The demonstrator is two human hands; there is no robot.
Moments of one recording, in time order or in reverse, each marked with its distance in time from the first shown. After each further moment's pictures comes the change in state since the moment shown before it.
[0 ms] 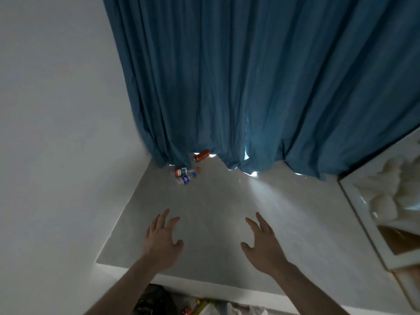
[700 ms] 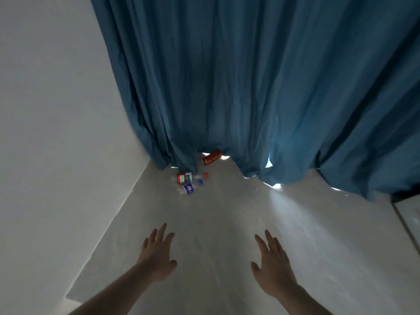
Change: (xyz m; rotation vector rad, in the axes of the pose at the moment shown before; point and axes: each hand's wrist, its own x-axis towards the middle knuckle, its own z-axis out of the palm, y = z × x) left_hand 0.228 -0.054 0.098 0.226 -0.288 -0.124; right_hand 0.236 0.060 0.074 -0.218 -0.144 0.074
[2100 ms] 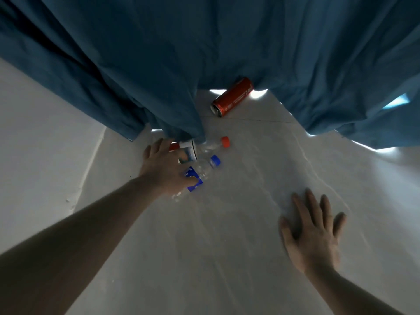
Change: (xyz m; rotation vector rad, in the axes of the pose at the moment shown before) left_hand 0.501 -0.040 0.017 0.110 0.183 0.162; right_hand 0.409 0.025 0.233 -0.090 0.274 0.210
